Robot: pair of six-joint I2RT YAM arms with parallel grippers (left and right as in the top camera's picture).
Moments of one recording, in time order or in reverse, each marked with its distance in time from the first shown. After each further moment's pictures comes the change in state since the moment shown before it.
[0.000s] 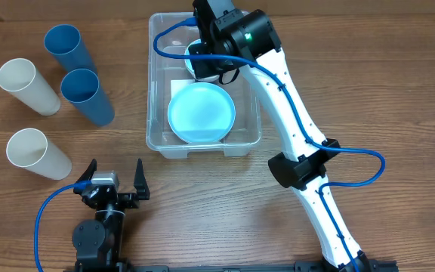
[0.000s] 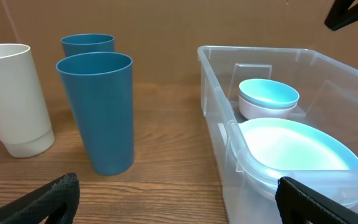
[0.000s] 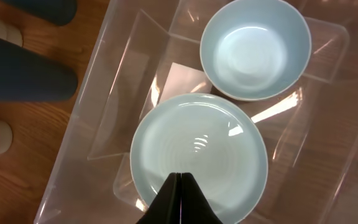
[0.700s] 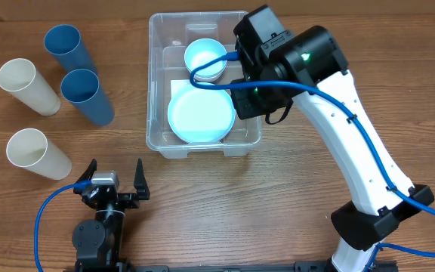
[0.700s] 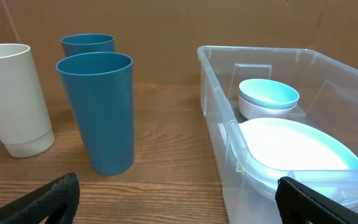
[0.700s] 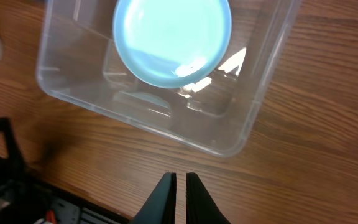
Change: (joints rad) left arm 0.000 0.000 0.000 0.000 0.000 0.000; right arm 0.000 -0.668 -0.848 -0.038 0.016 0.018
